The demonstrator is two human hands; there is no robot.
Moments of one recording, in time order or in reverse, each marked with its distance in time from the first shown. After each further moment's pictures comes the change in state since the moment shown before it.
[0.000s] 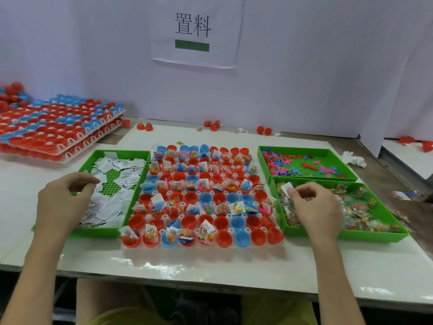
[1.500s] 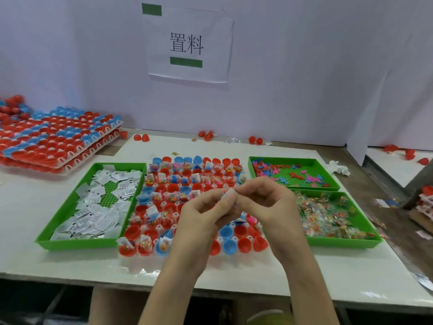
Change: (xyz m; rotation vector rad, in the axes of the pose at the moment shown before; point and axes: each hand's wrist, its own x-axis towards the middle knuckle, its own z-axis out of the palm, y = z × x) left_hand -0.129 0.204 0.064 -1.027 -0.667 -0.263; right_hand -0.058 -0.102 -0.056 0.916 -0.582 -0.225
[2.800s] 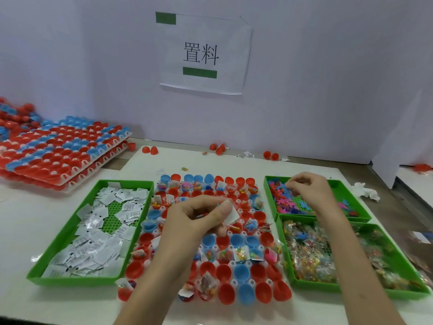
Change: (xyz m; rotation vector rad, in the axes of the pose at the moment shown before) left_hand 0.048 0.030 -0.038 0.117 0.081 0.008; right_hand 0.154 0.075 -0.094 -0.542 0.247 0.320
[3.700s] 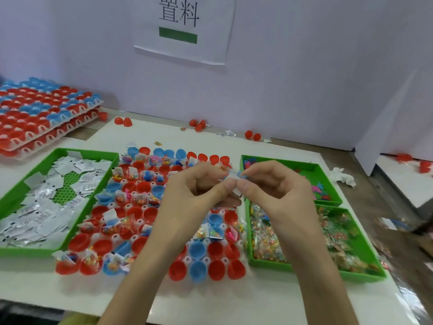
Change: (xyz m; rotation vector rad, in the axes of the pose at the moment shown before) left_hand 0.014 -0.027 0.070 0.079 -0.081 0.203; right_hand -0.119 -0.040 -0.019 0.411 -0.248 -0.322
